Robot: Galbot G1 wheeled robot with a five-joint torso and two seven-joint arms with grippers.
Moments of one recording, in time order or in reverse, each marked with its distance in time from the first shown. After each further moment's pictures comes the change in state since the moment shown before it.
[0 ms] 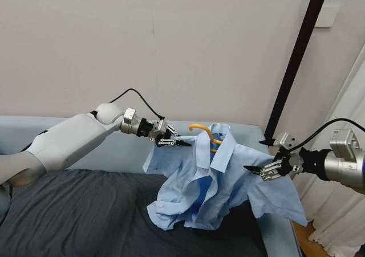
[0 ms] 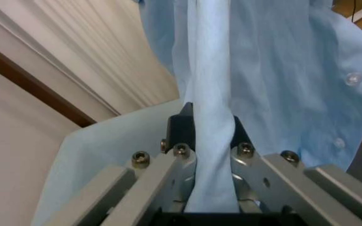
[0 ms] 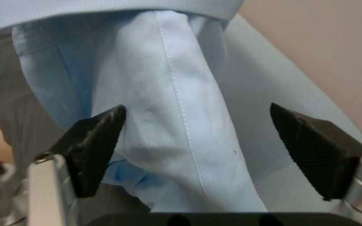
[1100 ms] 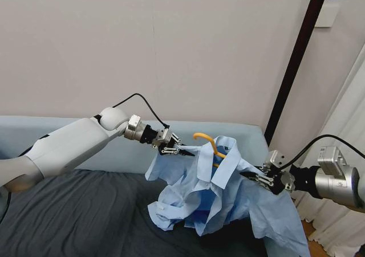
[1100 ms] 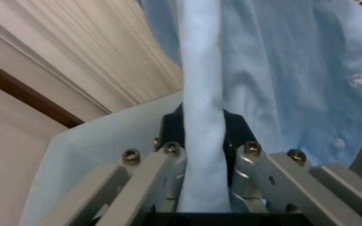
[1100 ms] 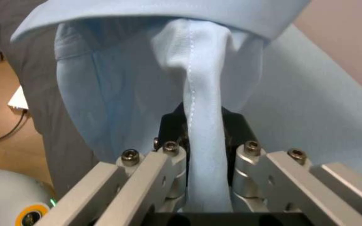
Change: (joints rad) left arm 0.009 0.033 0.009 -0.094 0.058 0.025 -0.045; right arm -0.023 0.019 -0.036 0.049 -0.026 0.007 -0.009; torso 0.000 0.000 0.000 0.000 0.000
